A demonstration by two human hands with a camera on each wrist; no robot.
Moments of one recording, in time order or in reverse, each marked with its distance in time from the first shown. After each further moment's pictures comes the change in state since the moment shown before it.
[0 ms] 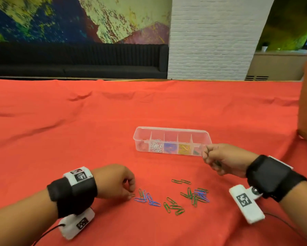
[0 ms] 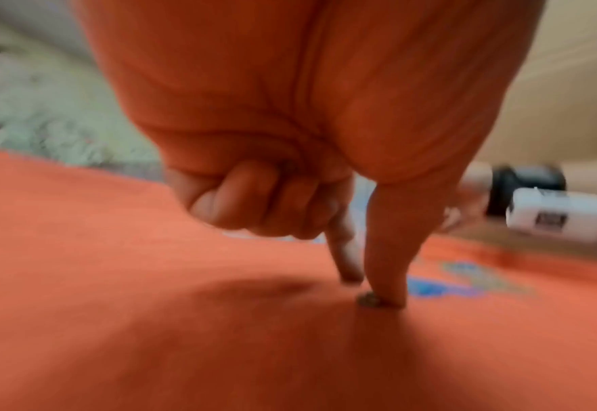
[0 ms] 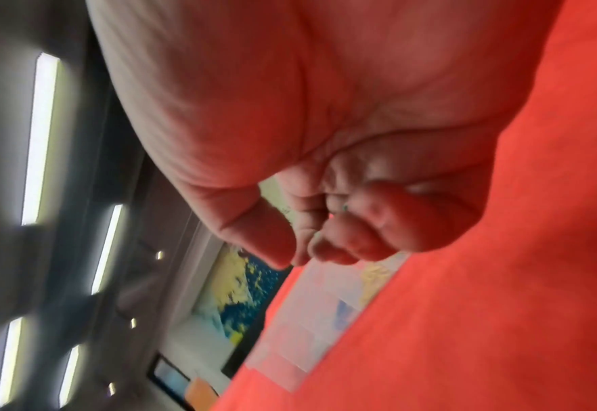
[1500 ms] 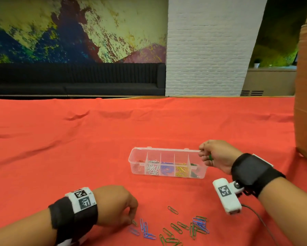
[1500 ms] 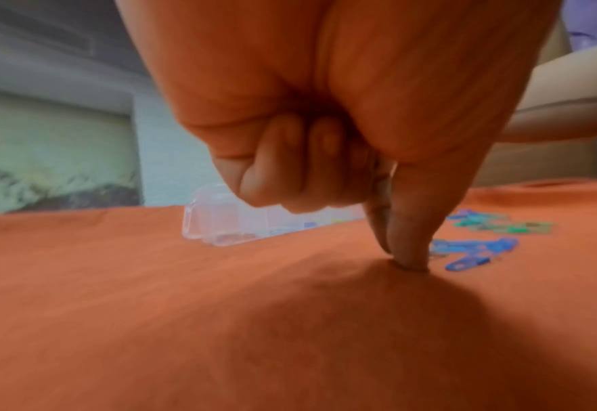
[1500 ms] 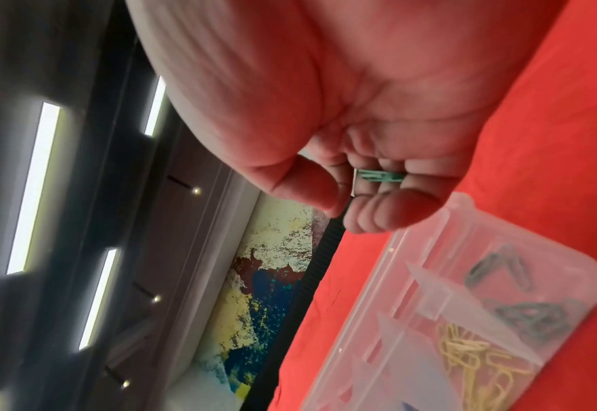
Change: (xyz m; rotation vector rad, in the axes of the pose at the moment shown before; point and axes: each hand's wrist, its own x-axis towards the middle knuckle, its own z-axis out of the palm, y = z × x) left_hand 0.014 0.011 -0.011 0.283 0.027 0.199; right_hand 0.044 -0.047 -0.022 0.293 0.344 -0.067
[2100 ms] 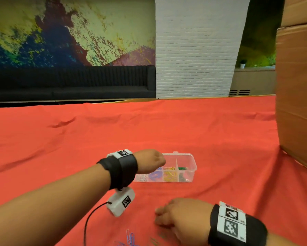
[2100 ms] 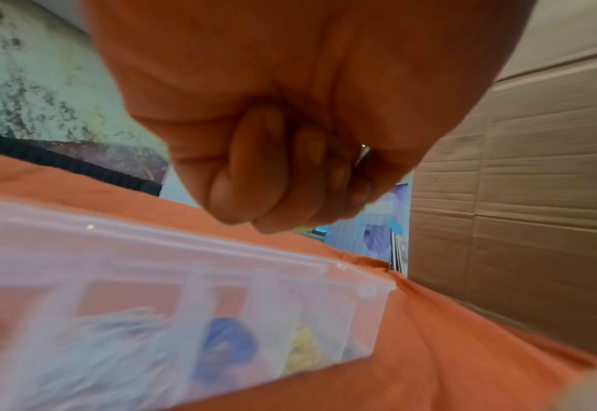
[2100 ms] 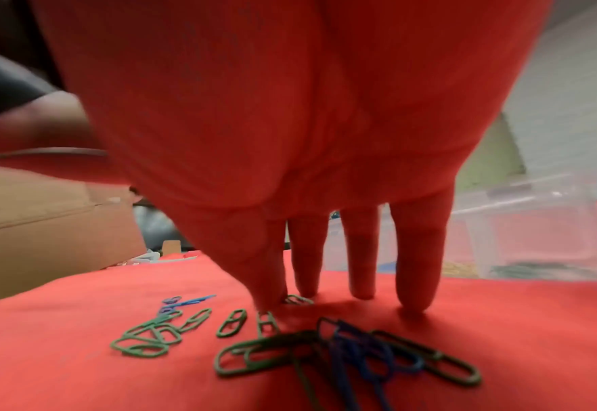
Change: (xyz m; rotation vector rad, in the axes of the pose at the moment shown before) left_hand 0.136 0.036 -0.097 -0.420 0.083 -0.130; right_hand -0.076 0.063 0.050 -1.477 -0.758 -0.650
